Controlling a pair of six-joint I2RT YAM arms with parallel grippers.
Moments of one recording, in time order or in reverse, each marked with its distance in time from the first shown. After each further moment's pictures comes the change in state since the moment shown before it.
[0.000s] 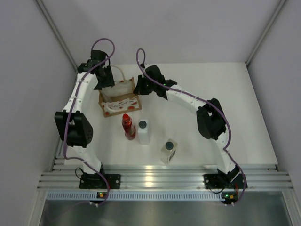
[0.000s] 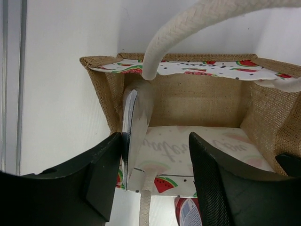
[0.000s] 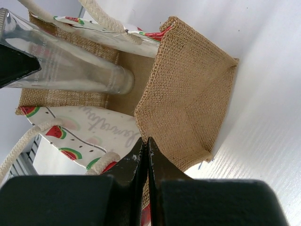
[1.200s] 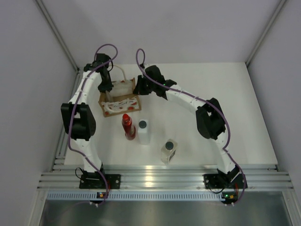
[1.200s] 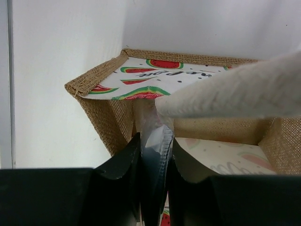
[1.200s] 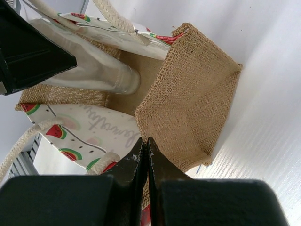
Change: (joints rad) left arm 0.008 0.142 0.023 -0.003 -0.031 -0.015; right arm 0.000 0.012 0.008 0.003 -0.010 0.000
